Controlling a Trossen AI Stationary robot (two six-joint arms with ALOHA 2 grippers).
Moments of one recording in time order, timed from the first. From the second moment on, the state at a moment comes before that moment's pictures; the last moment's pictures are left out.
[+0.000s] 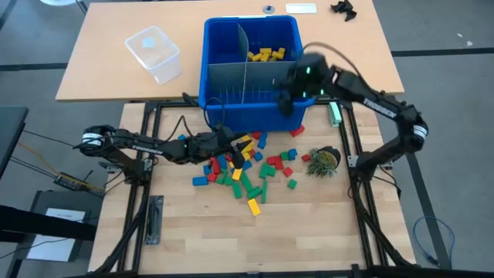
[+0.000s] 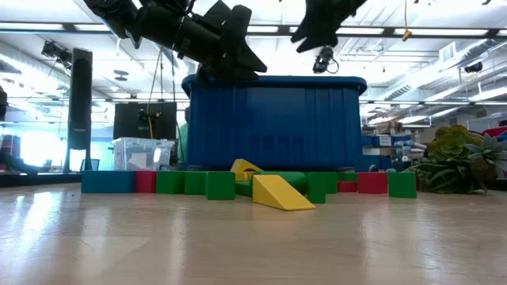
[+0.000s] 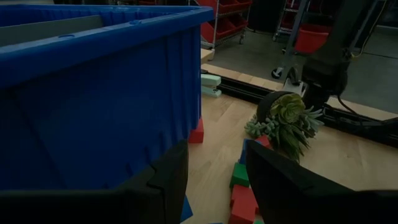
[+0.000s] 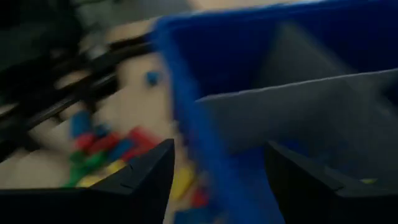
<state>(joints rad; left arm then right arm) 0.05 1.48 0.81 0.46 -0.42 -0.19 -0.49 1.42 1.53 -0.68 -0.13 -0.09</state>
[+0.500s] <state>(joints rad) 0.05 1.48 0.81 0.46 -0.41 -0.19 0.03 1.39 1.14 -0.43 -0.09 0.01</state>
